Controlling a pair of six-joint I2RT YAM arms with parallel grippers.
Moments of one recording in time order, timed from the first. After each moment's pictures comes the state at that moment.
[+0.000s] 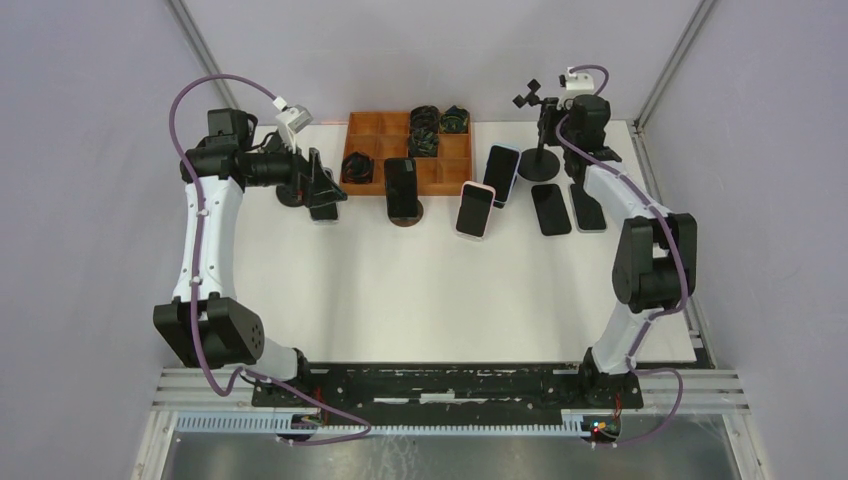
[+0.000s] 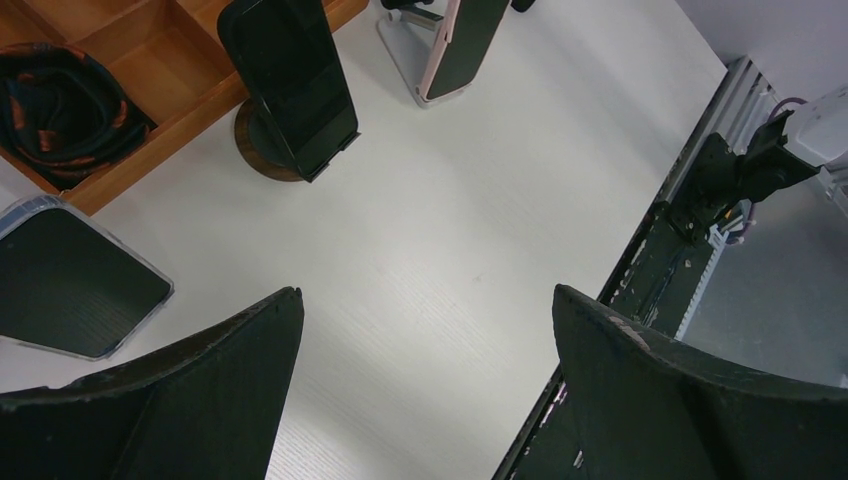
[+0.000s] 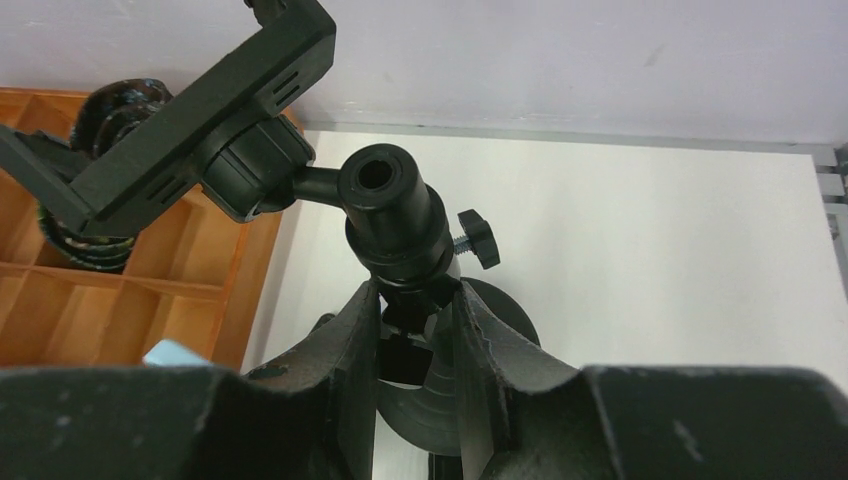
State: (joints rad) left arm 0.13 1.48 1.61 -1.10 0.98 0.47; right arm 0.09 1.80 1.42 0.10 -0.03 0.06
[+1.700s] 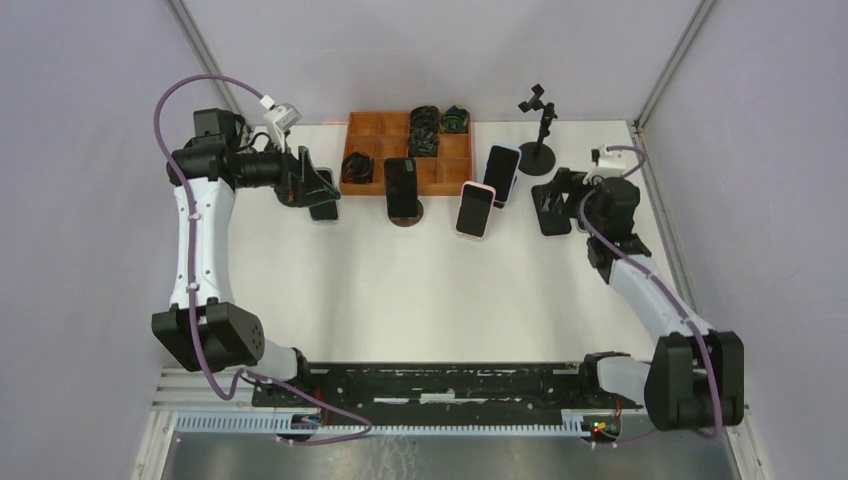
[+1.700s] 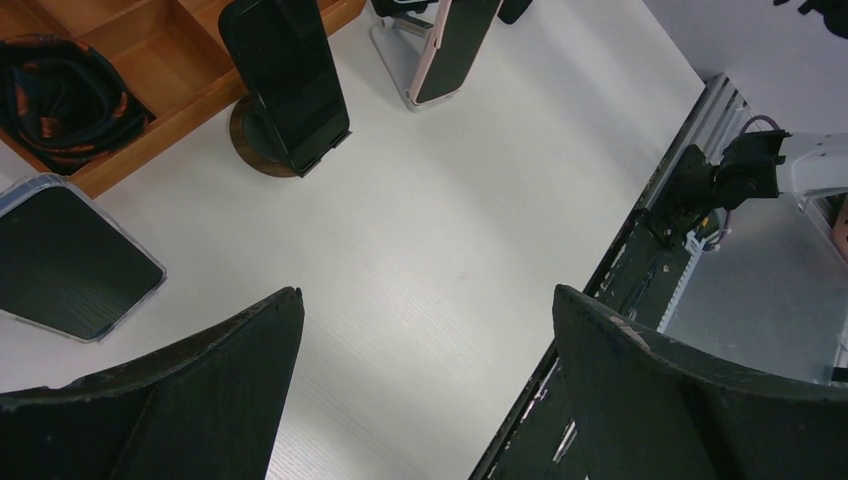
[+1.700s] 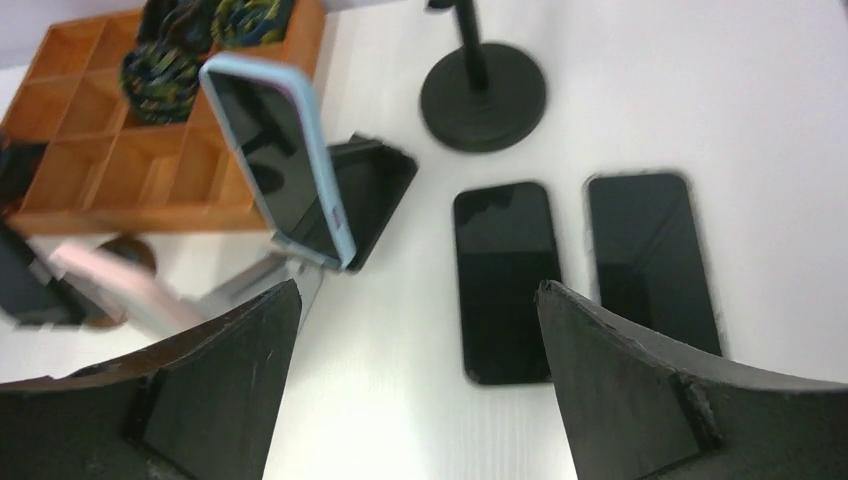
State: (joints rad) left arm 0.17 1.47 1.64 -1.17 1.02 0.48; right arm 0.06 1.25 0.76 0.22 -0.05 0.21
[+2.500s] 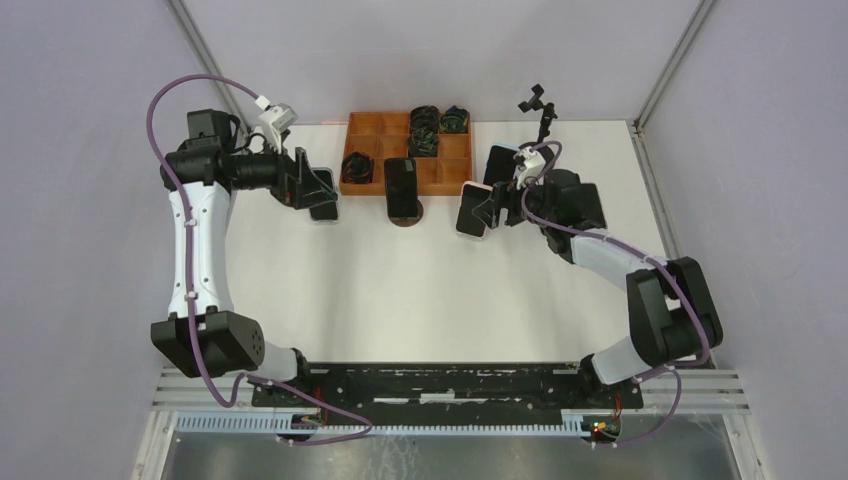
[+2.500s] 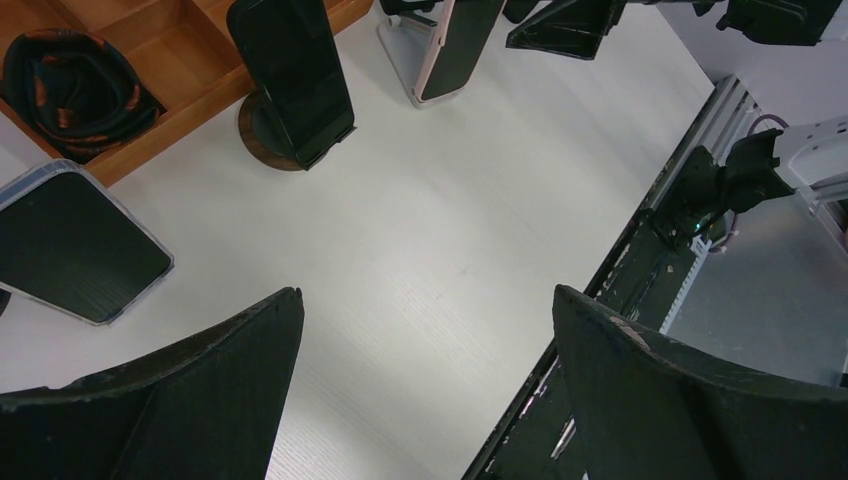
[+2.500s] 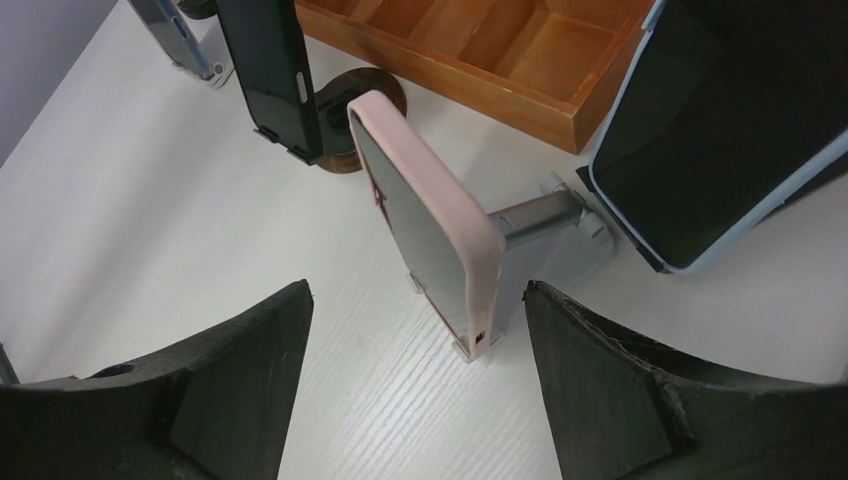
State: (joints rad) left arm 0.19 1.44 1.66 -1.20 1.00 0.48; right arm 0.28 1.48 0.78 0.33 -0.47 0.20
